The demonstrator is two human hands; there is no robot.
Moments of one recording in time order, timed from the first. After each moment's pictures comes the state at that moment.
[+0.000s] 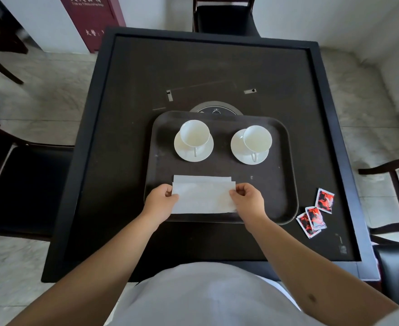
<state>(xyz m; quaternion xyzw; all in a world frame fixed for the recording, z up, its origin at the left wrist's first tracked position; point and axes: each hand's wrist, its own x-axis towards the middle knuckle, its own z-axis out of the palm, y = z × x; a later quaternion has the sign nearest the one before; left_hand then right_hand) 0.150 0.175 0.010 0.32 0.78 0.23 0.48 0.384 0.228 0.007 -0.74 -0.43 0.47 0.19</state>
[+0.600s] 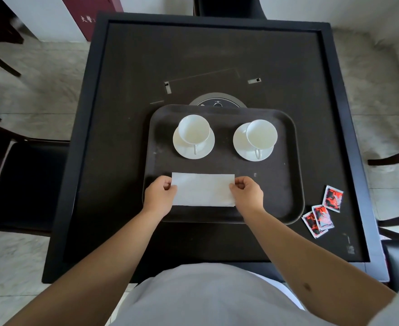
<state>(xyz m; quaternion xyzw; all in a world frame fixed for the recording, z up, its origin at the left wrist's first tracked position) 0.149 0.194 -0.010 0.35 0.82 0.22 0.41 0.377 0.247 -0.011 -0.76 -0.43 0.46 0.16</state>
